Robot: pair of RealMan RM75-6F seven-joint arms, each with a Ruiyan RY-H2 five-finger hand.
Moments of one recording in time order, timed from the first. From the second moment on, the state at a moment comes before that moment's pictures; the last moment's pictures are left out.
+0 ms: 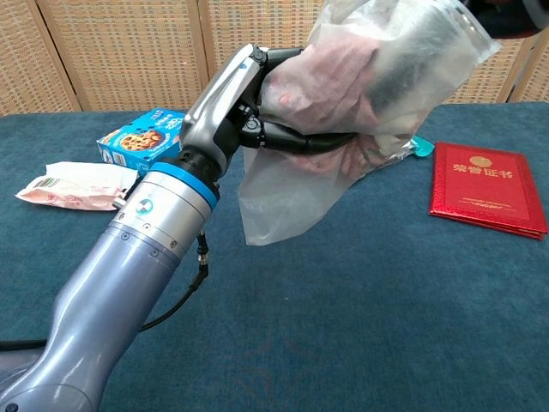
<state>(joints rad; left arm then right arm) -0.79 -2.15 -0.30 -1.10 1.53 1.40 -0.47 0.90 -1.00 0.28 -2.17 -0.80 0.88 0.00</state>
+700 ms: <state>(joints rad) -0.78 -2.13 -0.30 -1.13 1.52 1.39 -0.47 0.90 -1.06 0.27 -2.17 -0.80 0.95 -0.05</state>
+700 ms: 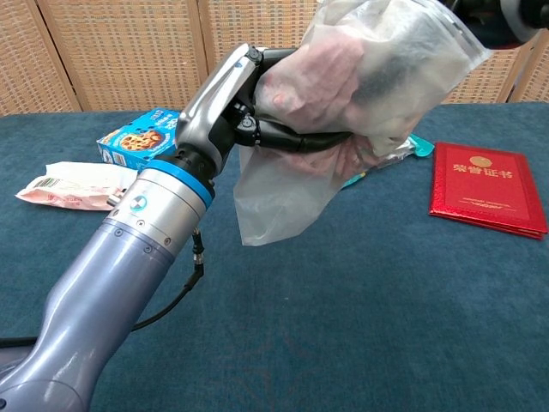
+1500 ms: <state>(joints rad) -0.70 -1.94 -0.17 -1.18 1.59 1.40 -0.50 0.89 -1.18 0.30 -2.12 -0.81 0.97 0.00</state>
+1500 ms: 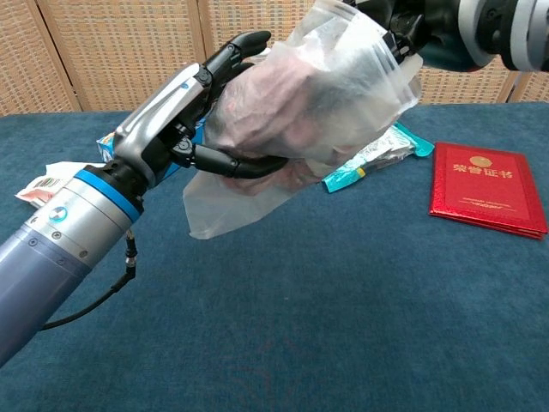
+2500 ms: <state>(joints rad) -0.54 -1.31 -0.05 -1.58 1.54 1.30 -0.36 0.98 -1.45 0.34 -2.01 -0.63 0.98 0.00</state>
